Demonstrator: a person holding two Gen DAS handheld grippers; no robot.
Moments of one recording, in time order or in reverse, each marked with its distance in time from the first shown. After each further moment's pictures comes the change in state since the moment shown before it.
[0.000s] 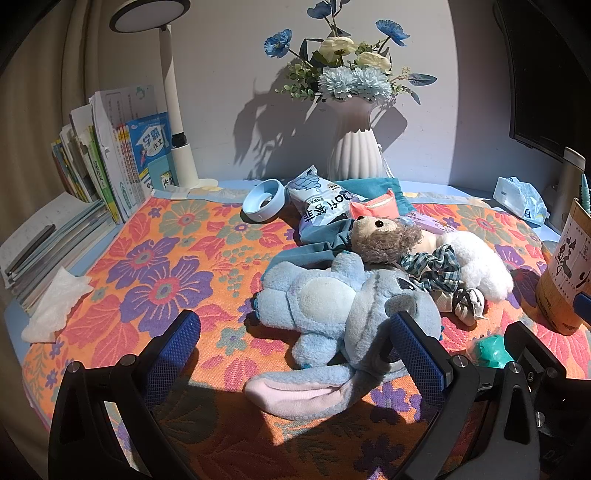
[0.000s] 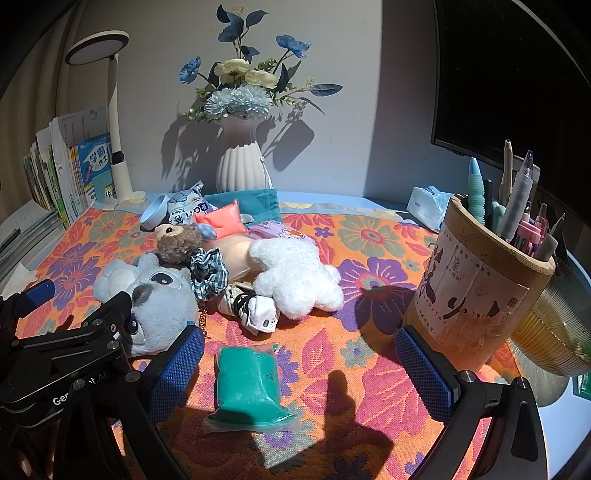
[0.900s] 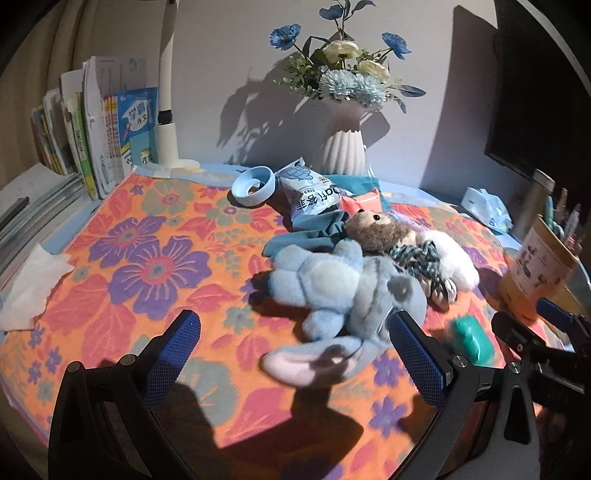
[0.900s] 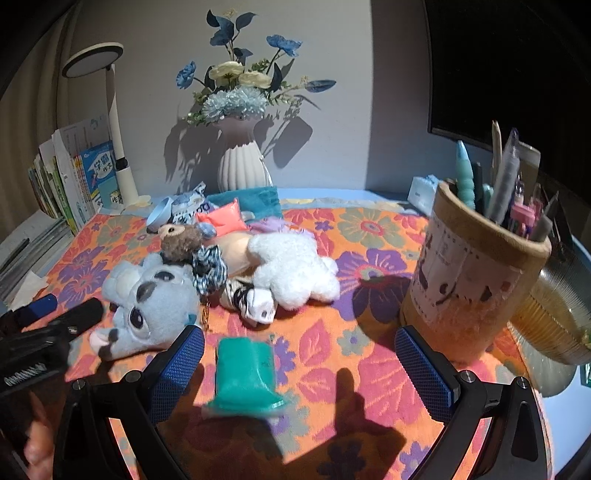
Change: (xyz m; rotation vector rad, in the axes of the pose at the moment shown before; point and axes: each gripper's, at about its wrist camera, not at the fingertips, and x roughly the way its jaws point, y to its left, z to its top) left arm -0.014 0.048 -0.005 -0.063 0.053 -0.217; right arm -0.007 -0.016 -0.005 0.043 0.027 0.059
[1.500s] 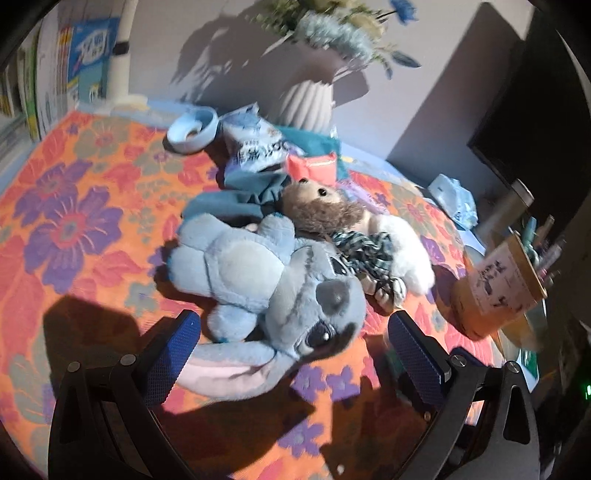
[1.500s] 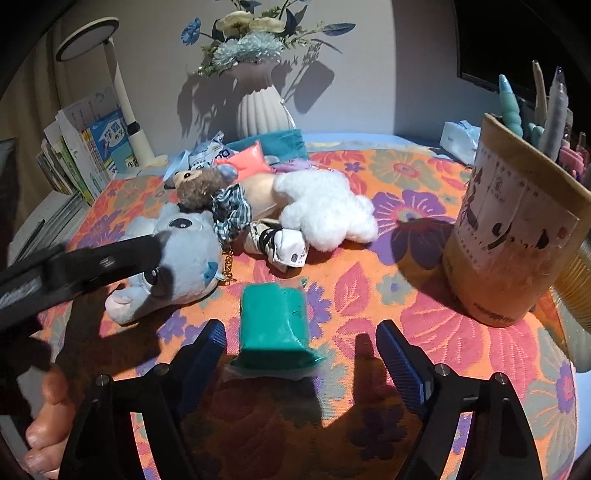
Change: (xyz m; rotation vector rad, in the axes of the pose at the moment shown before) left arm 0.051 -0.029 0.016 -0.152 0.230 -0.191; right arm 0.025 0.005 -0.012 0.019 0.193 0.113
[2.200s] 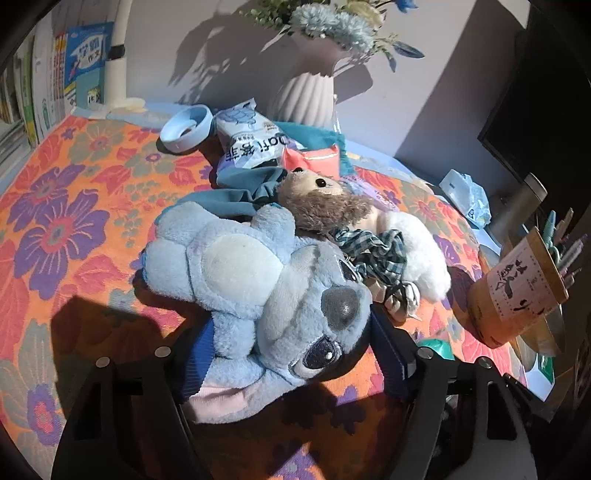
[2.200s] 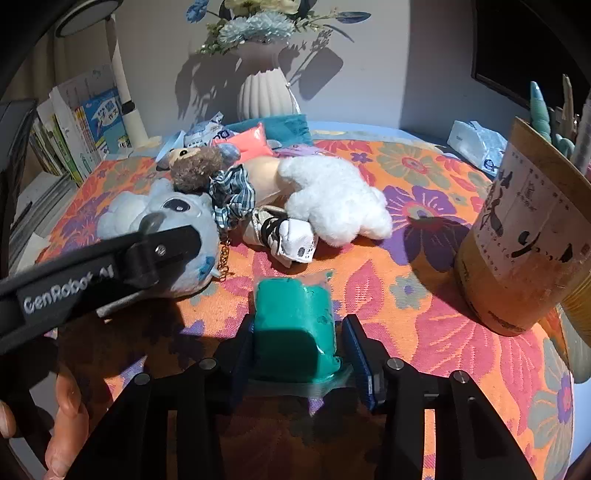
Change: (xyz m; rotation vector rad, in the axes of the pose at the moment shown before) left arm 0.015 -0.013 -0.003 0.044 -0.032 0.051; right arm 0.018 0.013 0.005 -0.041 0.037 -0.046
